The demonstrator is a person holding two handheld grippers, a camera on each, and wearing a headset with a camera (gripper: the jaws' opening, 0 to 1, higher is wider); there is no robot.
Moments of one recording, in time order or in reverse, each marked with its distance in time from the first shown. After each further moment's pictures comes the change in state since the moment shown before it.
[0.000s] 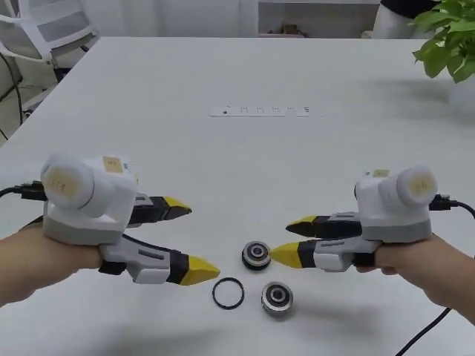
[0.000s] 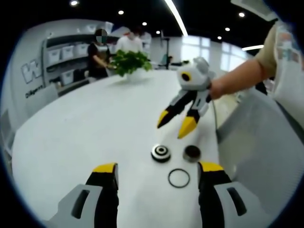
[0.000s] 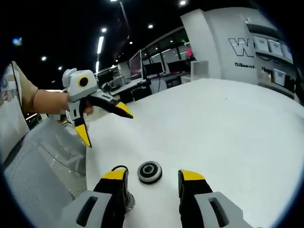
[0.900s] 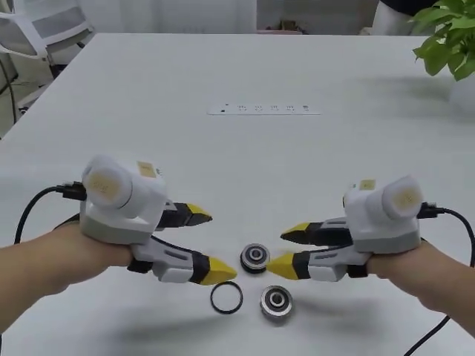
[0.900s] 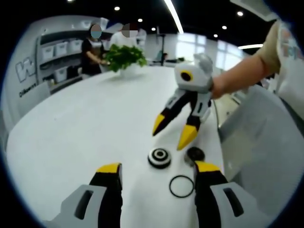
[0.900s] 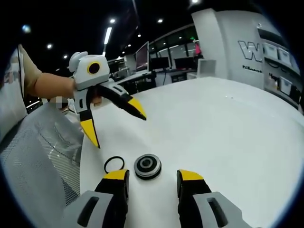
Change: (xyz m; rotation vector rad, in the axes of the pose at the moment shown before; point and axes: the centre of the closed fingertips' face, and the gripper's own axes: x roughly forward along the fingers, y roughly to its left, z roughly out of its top) left arm 0.035 0.001 -0.004 0.001 0.028 -0.060; right arm 0.014 -0.002 -0.015 -0.082 0.057 0.019
